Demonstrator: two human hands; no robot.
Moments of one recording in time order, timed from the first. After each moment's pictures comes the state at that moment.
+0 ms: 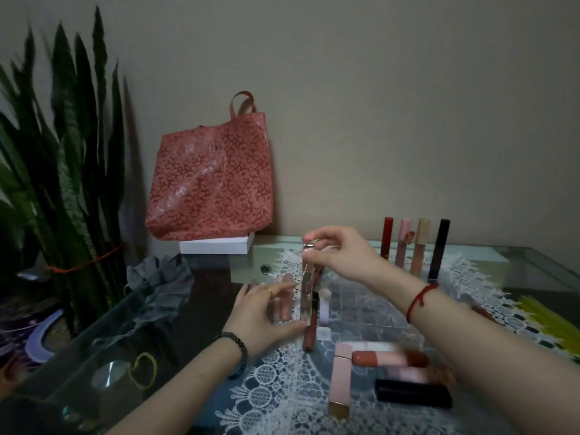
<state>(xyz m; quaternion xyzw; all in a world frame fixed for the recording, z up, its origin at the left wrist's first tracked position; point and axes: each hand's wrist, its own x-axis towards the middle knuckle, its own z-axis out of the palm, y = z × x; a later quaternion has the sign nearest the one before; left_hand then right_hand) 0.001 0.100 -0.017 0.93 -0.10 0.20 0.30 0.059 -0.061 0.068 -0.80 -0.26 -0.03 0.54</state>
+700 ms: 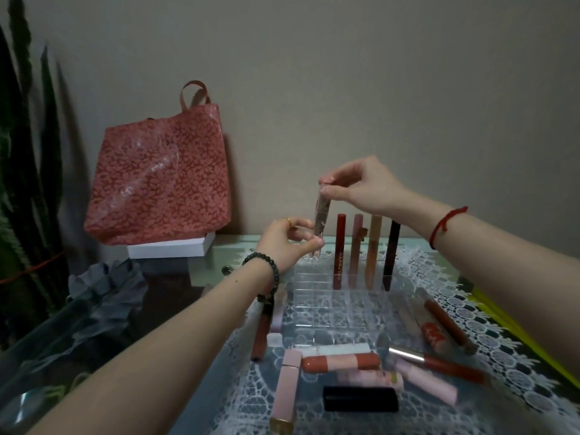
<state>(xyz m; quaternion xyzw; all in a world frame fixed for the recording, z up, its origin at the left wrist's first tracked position) 0.086 0.008 0.058 0.83 -0.13 0.17 0.51 0.103 -0.147 0.143 -0.85 -0.26 -0.16 0.43</state>
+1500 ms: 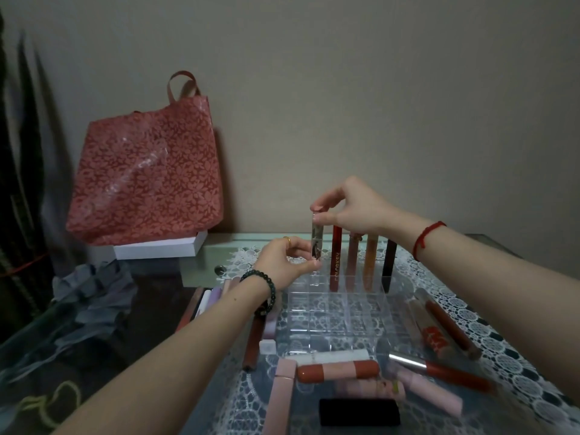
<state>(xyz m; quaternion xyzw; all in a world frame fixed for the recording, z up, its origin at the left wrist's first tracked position) 0.105 0.007 0.025 0.86 -0.13 0.13 0.48 0.118 -0.144 0.116 -0.90 -0.26 -0.12 0.33</state>
